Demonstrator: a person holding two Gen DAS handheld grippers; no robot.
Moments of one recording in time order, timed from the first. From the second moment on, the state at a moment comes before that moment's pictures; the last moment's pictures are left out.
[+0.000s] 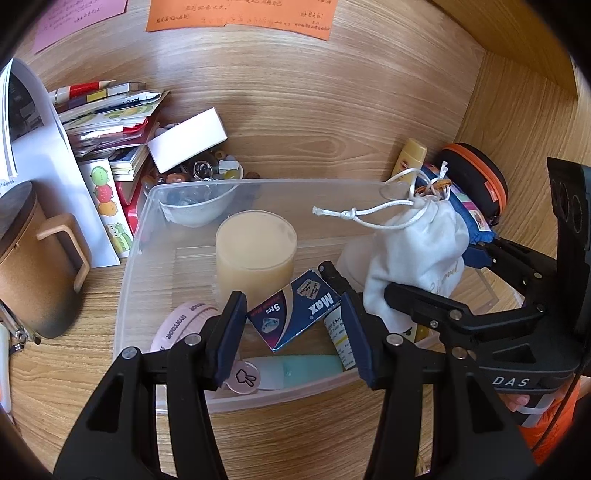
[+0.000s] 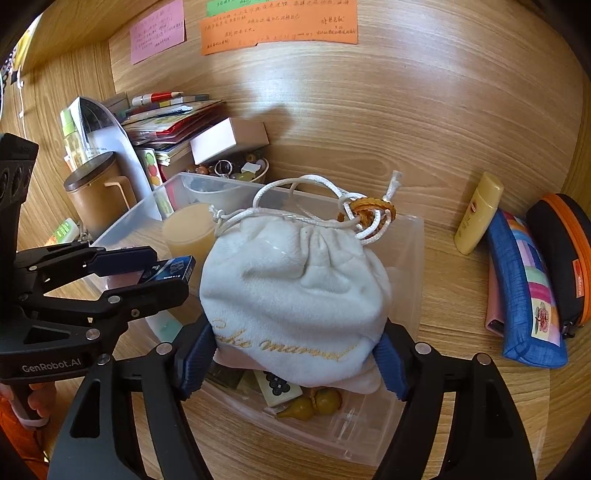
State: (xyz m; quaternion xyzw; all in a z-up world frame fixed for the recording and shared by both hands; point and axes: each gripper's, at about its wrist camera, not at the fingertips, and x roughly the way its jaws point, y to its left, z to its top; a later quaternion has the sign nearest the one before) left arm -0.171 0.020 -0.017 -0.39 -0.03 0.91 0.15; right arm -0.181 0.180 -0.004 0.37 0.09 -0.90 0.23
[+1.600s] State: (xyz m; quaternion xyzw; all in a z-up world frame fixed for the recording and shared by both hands) left arm -0.025 0.029 -0.010 -0.37 -0.04 0.92 0.10; right arm -0.062 0.229 0.020 0.30 0.11 -0.92 0.22
